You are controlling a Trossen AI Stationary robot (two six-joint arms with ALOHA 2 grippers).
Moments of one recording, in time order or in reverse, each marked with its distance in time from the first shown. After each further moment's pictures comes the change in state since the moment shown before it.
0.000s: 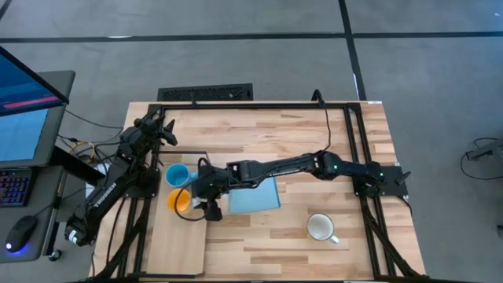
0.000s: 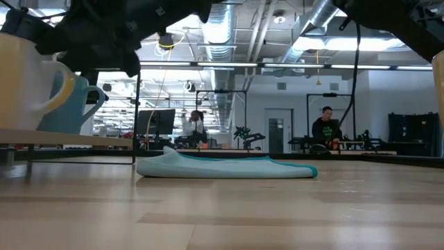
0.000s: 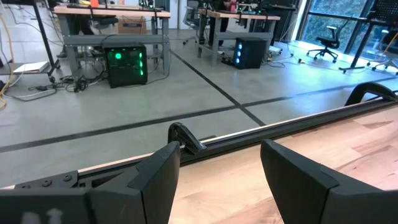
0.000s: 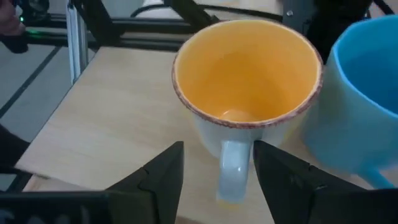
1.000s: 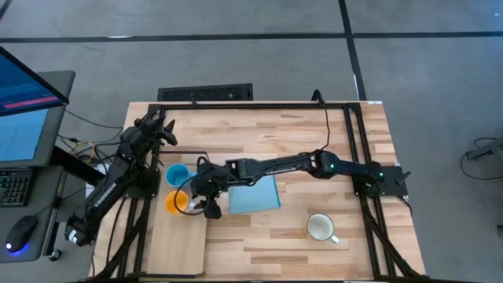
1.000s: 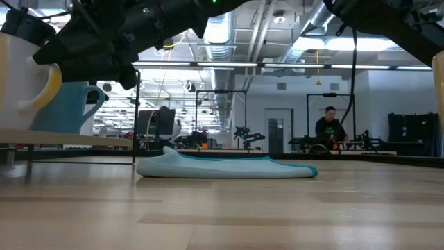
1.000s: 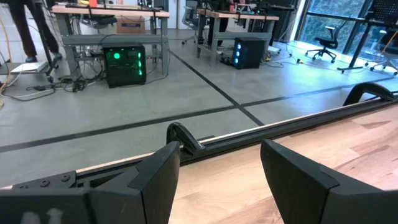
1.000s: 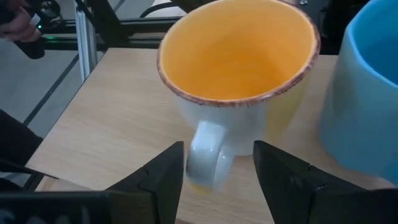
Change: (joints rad) left arm 0.000 0.000 0.000 0.000 0.006 0.000; right arm -0.028 0.027 -0.001 0.039 -0.088 0.031
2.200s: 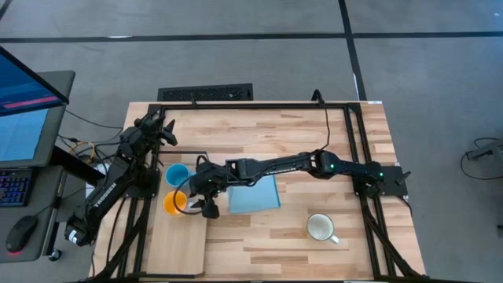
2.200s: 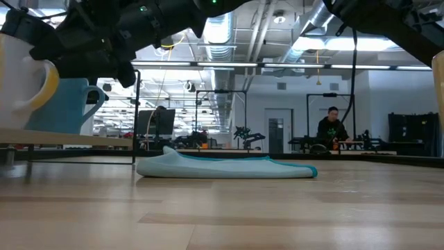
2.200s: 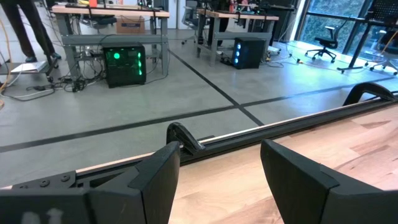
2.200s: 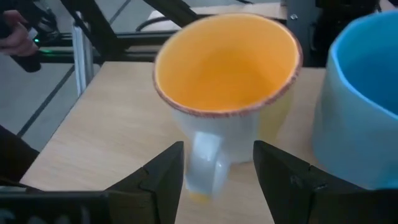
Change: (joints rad) left arm 0.000 0.000 0.000 0.000 0.000 0.000; right arm -0.004 0.000 0.000 0.037 0.024 0.024
